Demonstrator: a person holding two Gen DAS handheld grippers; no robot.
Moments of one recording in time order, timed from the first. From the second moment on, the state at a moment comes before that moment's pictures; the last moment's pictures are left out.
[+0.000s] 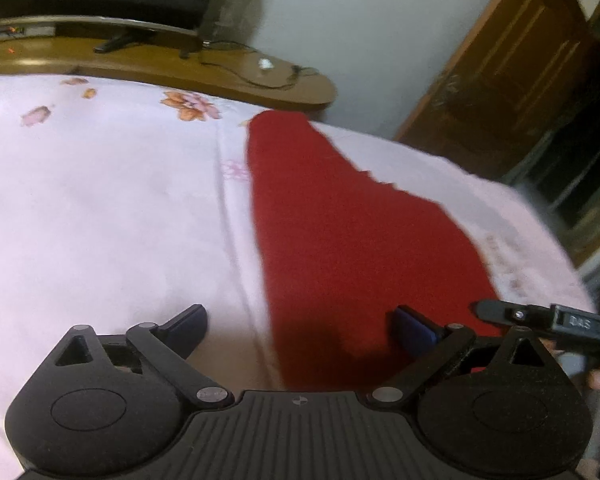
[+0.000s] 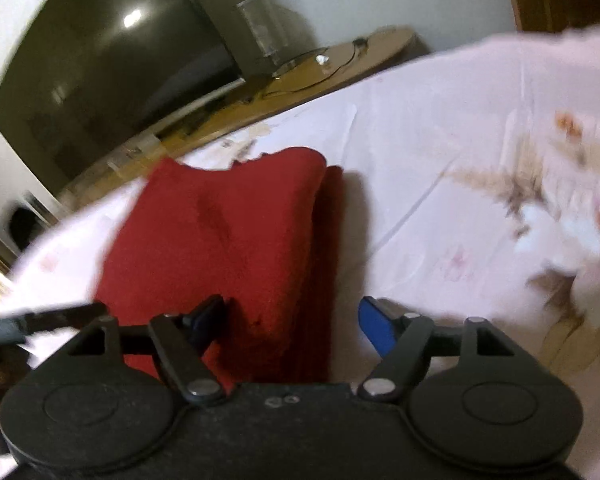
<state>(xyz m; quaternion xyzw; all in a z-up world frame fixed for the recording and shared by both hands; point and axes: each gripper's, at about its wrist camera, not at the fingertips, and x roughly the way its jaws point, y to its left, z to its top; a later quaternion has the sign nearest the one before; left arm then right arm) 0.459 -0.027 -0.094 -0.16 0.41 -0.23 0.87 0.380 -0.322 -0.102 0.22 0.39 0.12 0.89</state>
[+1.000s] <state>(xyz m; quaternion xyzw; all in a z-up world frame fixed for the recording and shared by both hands) 0.501 0.014 -0.093 -0.30 0.34 -0.23 0.86 0.383 -0.334 -0.074 0.20 0.30 0.13 0.92</state>
